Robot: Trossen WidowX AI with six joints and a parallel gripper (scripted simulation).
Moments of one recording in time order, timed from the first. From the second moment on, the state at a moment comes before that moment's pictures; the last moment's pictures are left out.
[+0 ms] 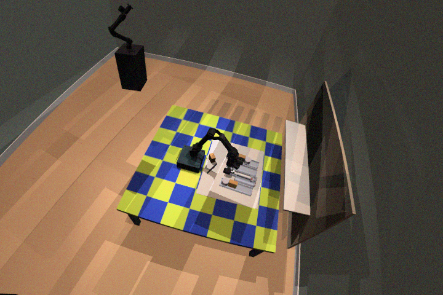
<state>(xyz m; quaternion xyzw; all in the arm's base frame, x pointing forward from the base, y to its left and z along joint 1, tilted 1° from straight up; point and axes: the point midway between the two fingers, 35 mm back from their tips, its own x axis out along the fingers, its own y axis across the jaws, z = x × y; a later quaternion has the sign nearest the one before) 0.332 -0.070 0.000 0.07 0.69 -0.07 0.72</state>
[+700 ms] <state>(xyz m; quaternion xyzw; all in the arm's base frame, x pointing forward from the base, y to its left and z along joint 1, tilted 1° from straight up) 0.307 -0.066 0.020 0.07 0.69 -0.07 0.72</state>
